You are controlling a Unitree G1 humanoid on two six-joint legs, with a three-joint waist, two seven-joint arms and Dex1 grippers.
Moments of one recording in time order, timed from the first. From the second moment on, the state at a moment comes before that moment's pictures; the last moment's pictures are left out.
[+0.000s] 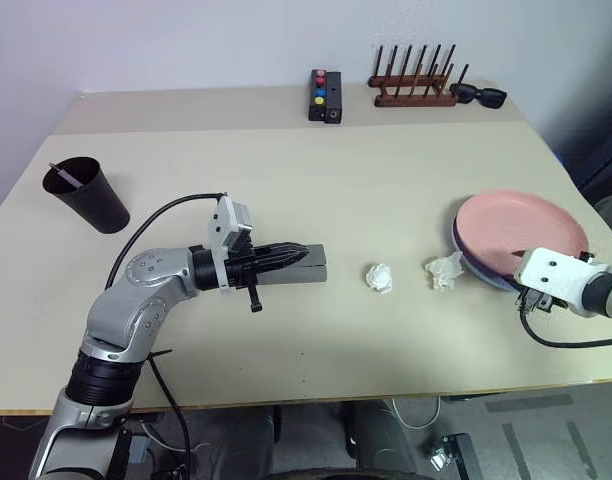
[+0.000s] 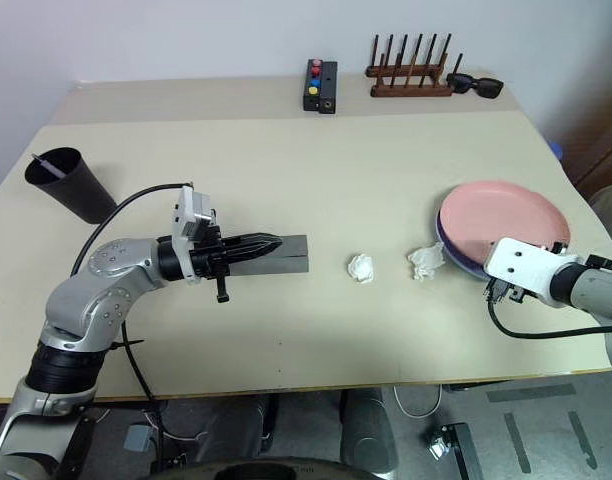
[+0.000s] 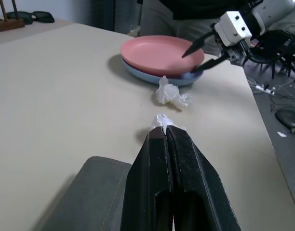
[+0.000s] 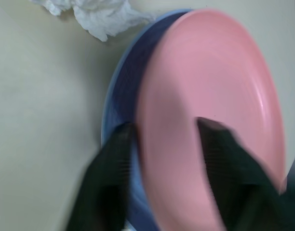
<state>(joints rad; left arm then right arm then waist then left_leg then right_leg) -0.37 0.53 -0.05 -0.27 -0.58 0.55 -0.96 0.08 -1.05 -0.28 -0.10 -0.11 0.06 0.84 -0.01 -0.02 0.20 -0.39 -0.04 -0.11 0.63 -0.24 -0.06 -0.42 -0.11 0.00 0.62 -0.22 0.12</state>
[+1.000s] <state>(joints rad) -0.35 0.53 -0.04 -0.28 -0.60 0.56 -0.95 -0.13 -0.65 0.10 -0.30 0.15 0.43 0.74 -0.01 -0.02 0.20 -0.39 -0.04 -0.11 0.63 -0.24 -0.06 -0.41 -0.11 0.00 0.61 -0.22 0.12</state>
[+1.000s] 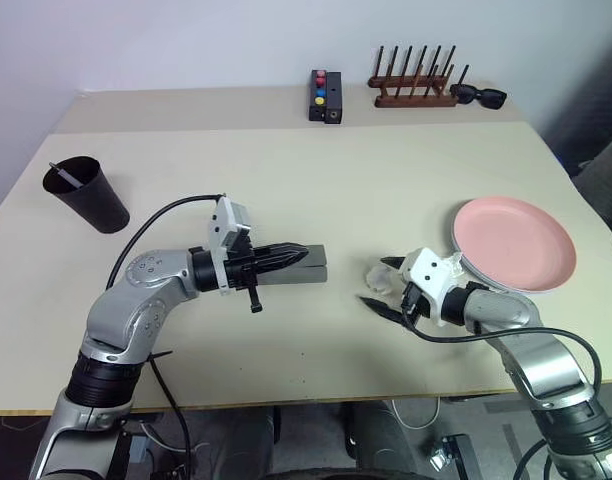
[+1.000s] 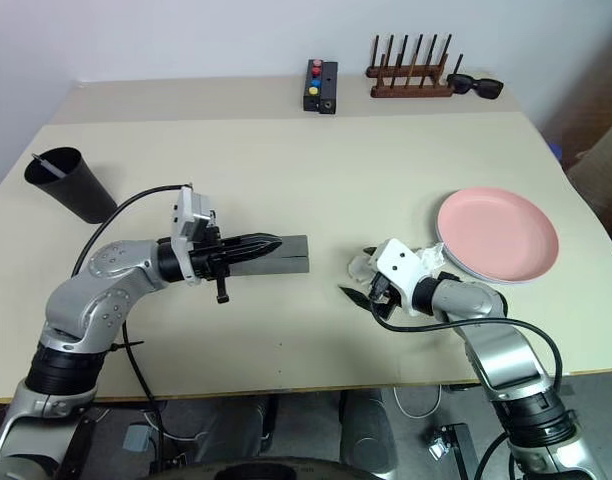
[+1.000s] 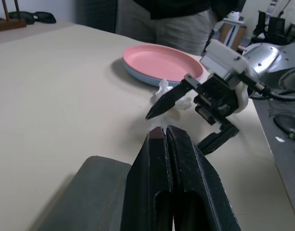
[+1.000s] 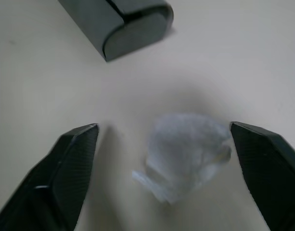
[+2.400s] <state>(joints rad) -0.33 0.45 -0.10 -0.25 -0.53 0.42 -0.93 -0.07 -0.80 -0.24 -0.15 0.18 0.28 0.70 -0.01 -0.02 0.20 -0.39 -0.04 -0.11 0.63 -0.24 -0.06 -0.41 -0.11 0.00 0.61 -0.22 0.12</state>
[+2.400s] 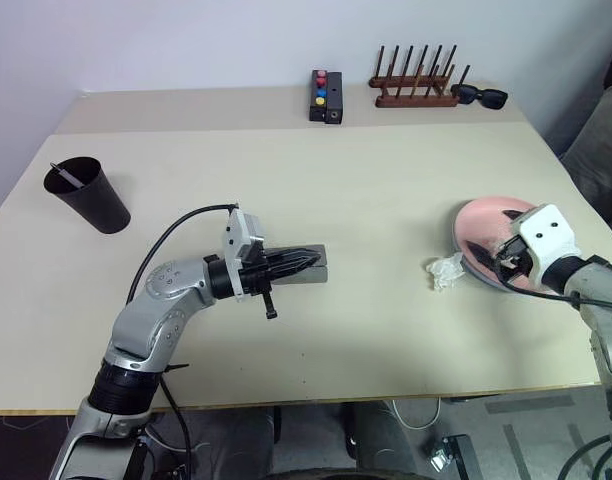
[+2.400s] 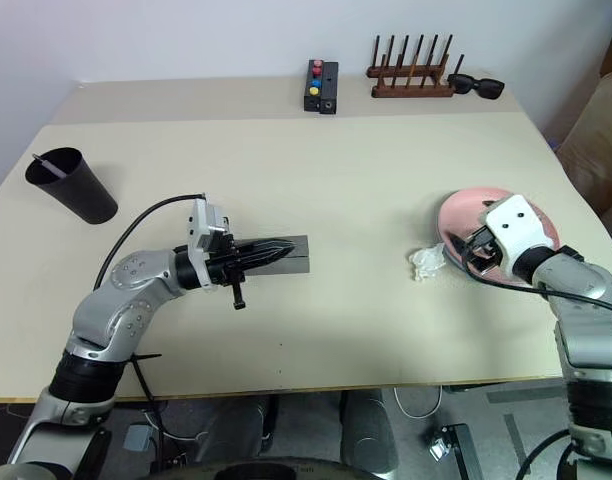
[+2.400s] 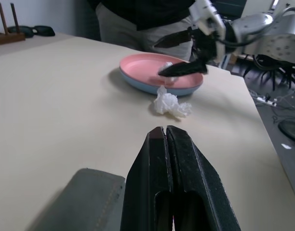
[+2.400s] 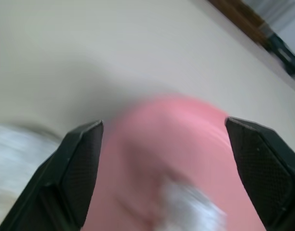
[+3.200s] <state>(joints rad) -0.30 0.45 -0.10 -0.21 -0.53 0.37 -0.94 -0.07 -0.79 -0.07 -0.20 0.12 0.34 0.72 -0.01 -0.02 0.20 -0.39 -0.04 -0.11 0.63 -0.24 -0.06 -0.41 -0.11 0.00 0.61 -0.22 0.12</state>
